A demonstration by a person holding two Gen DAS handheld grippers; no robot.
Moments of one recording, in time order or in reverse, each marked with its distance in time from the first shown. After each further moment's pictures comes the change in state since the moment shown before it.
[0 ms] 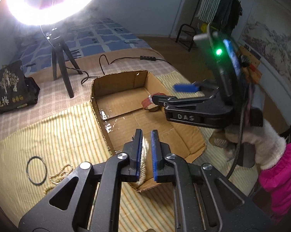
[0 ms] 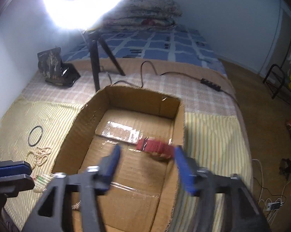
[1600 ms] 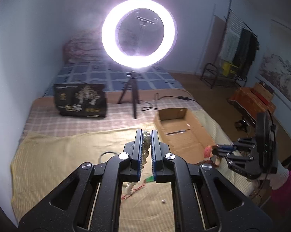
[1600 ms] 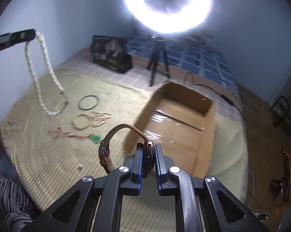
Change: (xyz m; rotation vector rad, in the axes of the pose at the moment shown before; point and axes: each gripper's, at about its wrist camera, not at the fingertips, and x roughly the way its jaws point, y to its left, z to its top) left arm -0.203 0.091 -0.038 -0.118 -0.259 0.139; right arm -0.120 0.102 -0.065 -0.218 -0.027 0.049
